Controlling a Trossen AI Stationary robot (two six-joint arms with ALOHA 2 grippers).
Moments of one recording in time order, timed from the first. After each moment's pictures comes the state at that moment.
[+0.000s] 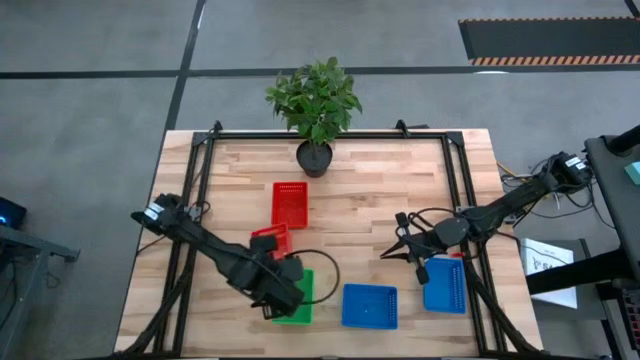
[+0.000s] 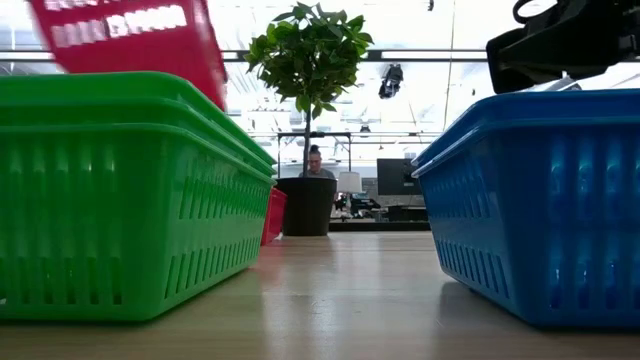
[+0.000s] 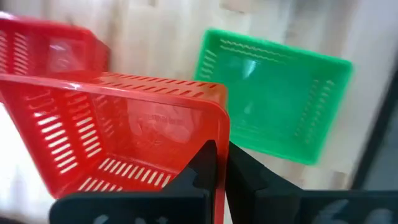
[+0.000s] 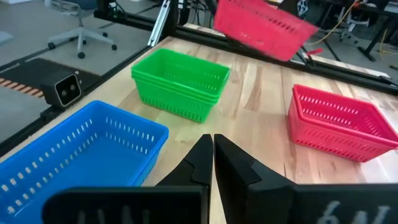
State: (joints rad) left arm -0.54 1.89 1.96 -1.52 -0.21 -0.74; right arm 0.42 1.00 0.32 0.39 0.13 -0.11
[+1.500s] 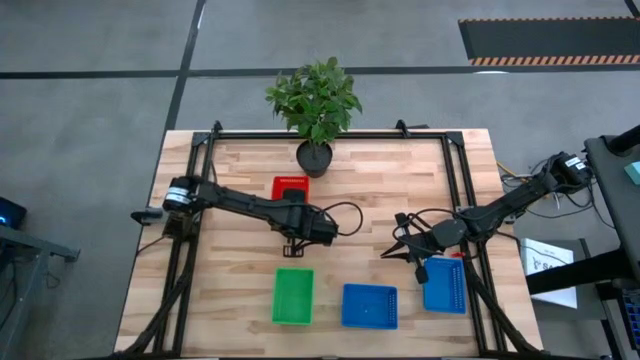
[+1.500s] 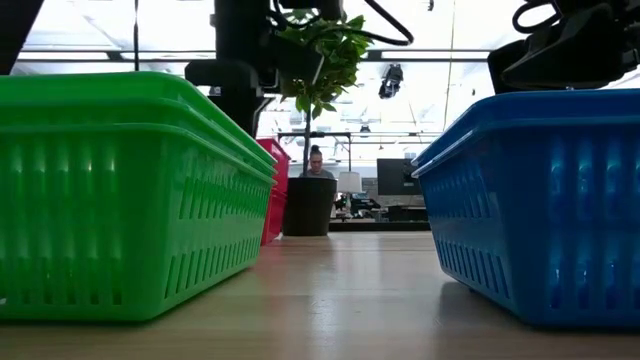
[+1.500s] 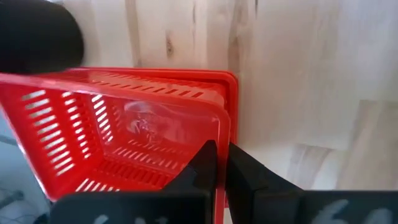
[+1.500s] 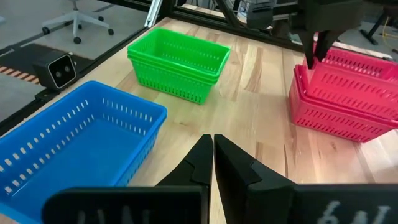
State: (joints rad) left arm -0.15 1.94 1.66 -1.31 -0.35 -0.17; right arm 0.42 1.00 0.32 0.32 0.14 -0.09
